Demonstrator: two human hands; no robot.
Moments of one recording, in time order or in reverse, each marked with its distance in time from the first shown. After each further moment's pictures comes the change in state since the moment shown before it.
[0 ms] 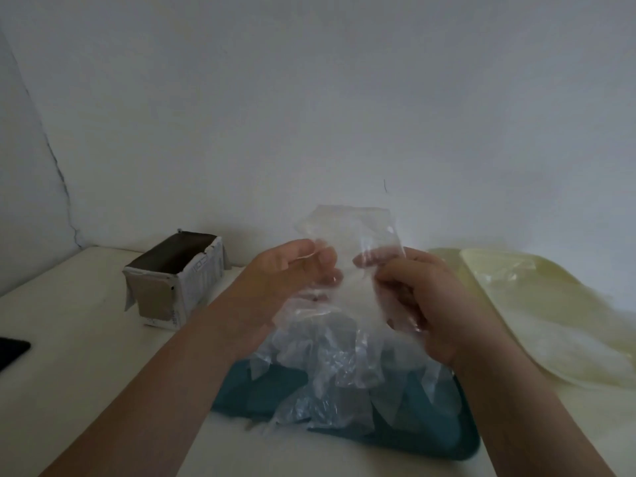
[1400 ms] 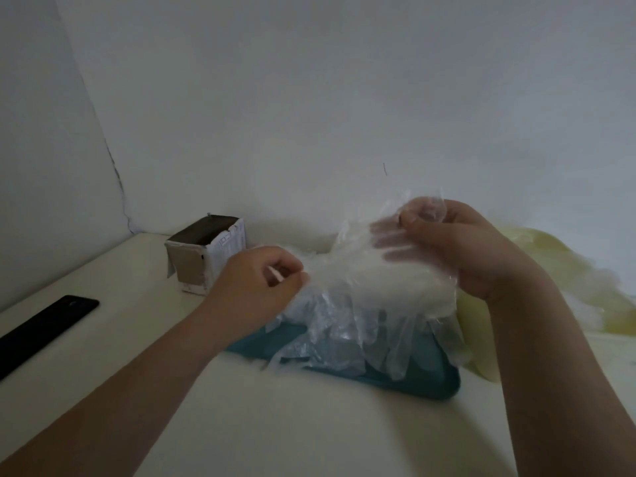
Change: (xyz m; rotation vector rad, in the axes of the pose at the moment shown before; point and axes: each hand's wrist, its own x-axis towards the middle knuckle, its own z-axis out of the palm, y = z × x) left_hand -0.065 -0.003 0.012 0.854 0.395 0.116; right_hand -0.019 -0.025 -0.057 -0.036 -0.253 -0.212
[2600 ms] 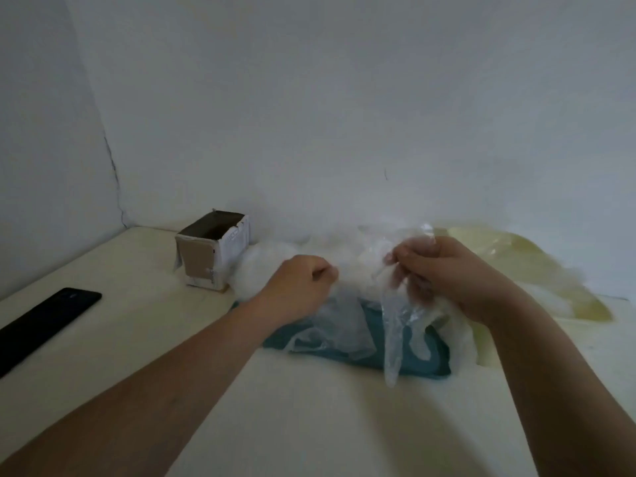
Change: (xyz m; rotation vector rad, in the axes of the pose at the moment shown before) left_hand 0.017 -0.010 0.033 -0.003 -0.254 -0.018; right_hand -0.031 0.012 0.032 -0.349 0.113 0.133
